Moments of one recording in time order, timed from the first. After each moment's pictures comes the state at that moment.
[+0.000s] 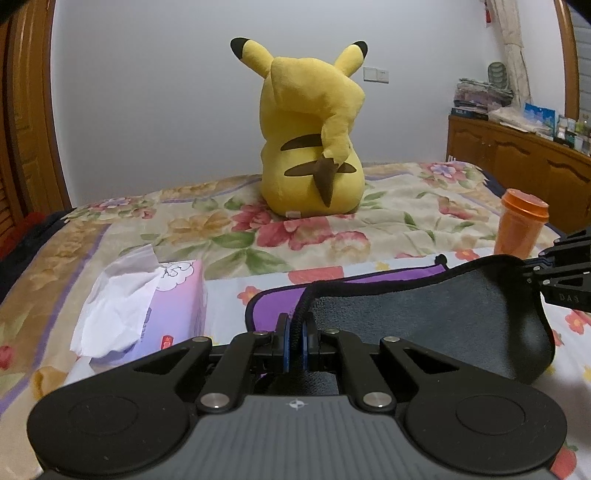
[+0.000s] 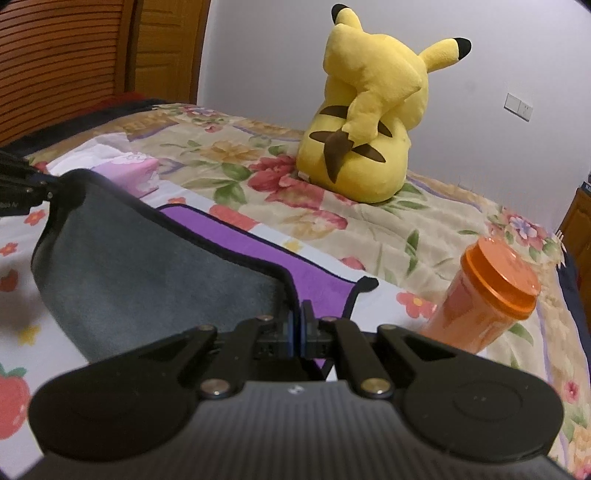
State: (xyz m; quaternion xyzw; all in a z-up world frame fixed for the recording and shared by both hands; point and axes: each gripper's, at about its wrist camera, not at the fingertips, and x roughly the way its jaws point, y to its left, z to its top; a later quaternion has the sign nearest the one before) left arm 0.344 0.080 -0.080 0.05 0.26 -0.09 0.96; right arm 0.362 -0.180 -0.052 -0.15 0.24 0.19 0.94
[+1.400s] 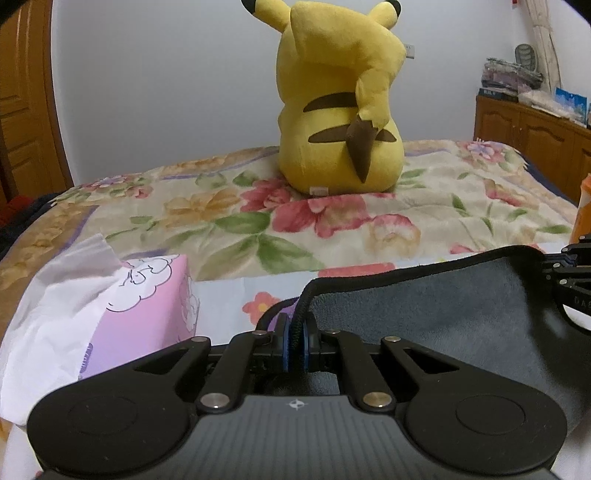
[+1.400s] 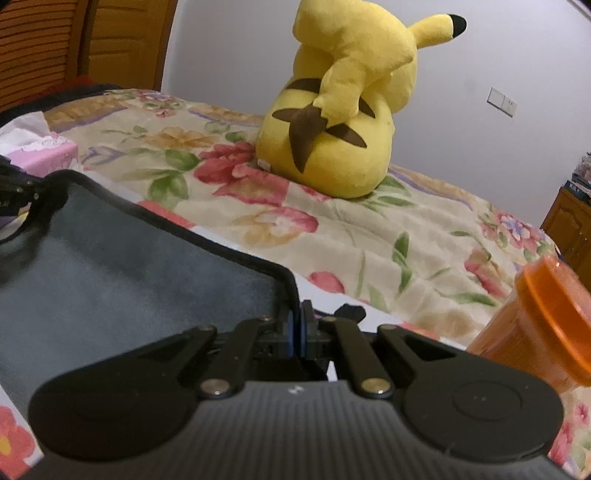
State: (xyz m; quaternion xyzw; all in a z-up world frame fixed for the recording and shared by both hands) left arm 0.445 0.079 -0.132 0.05 0.30 -0.06 0.95; right arm 0.446 -0.160 -0.092 -0.16 0.24 0.14 0.95
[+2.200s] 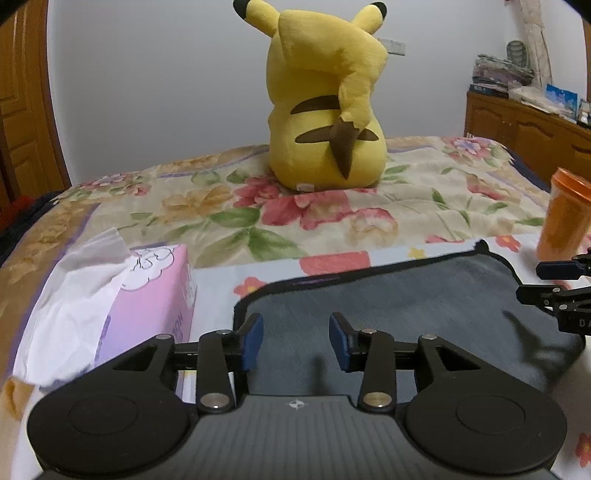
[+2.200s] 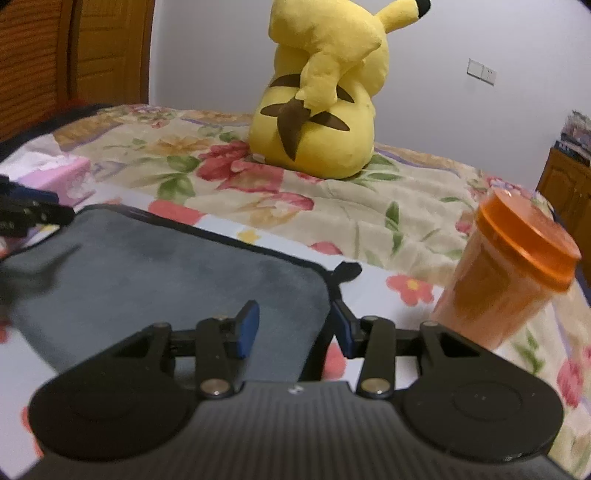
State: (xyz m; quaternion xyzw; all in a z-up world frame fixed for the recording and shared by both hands) left arm 0.408 0.071 -0.115 0.06 0.31 -0.07 0.95; right arm 0.403 -0.176 -0.088 -0.09 0.26 0.13 0.95
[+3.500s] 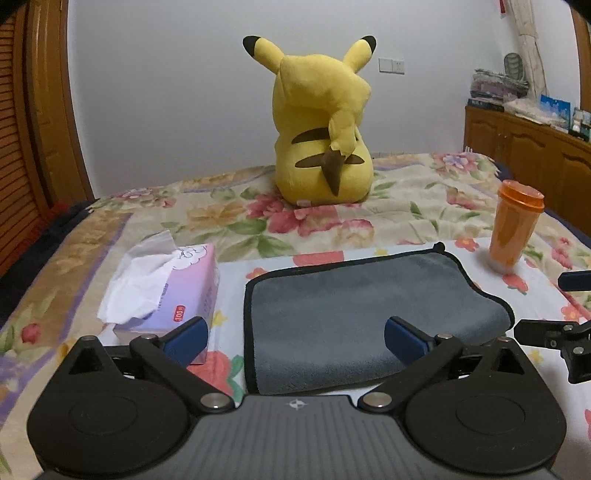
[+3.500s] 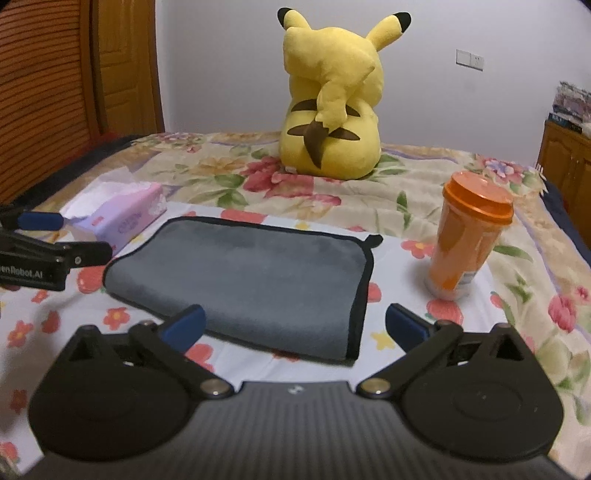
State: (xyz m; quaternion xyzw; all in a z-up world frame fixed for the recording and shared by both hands) left arm 0.301 0.060 -0.064 0.06 0.28 -0.05 0.96; right arm 0.297 -0.175 -0.054 -0.03 0.26 0.15 0.95
